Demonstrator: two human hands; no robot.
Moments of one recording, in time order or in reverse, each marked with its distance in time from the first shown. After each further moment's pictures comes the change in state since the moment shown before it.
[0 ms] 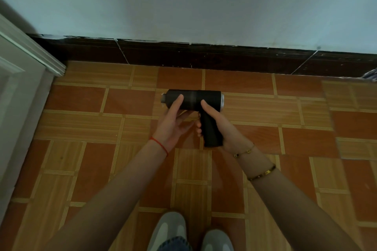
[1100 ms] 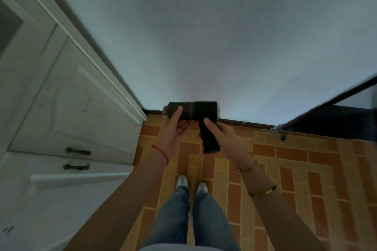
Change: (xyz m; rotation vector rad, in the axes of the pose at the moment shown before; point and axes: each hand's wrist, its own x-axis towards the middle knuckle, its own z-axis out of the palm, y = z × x) left_hand -0.545 0.498 0.283 -0.146 0.134 0.051; right_hand -0.588 -0.449 0.285 -0.267 0.061 -0.176
